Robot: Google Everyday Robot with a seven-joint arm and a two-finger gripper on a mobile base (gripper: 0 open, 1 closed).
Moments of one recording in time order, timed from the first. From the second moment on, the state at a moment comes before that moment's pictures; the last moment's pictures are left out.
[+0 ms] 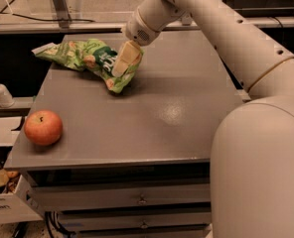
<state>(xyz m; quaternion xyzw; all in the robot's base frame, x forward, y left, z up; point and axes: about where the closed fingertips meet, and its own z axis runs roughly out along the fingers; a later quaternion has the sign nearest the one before) 0.710 0.075 0.883 -0.66 0.66 0.18 0.31</state>
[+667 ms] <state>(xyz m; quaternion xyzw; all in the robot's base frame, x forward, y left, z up) 0.714 -0.052 0.923 -0.57 0.71 0.21 0.35</state>
